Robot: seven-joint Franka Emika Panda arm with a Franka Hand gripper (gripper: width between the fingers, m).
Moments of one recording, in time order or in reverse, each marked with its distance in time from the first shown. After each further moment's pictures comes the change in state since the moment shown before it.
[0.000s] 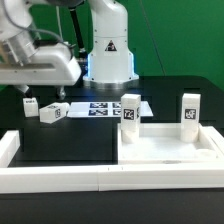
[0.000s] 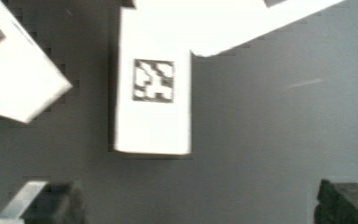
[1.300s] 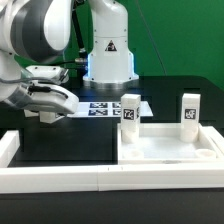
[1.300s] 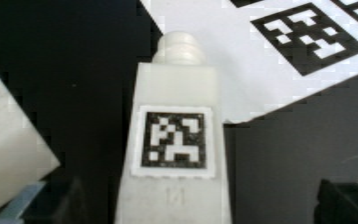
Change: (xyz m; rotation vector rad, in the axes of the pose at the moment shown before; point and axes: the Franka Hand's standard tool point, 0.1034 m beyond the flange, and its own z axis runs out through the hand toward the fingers) arm -0.004 0.010 0.055 0.000 -0.393 0.035
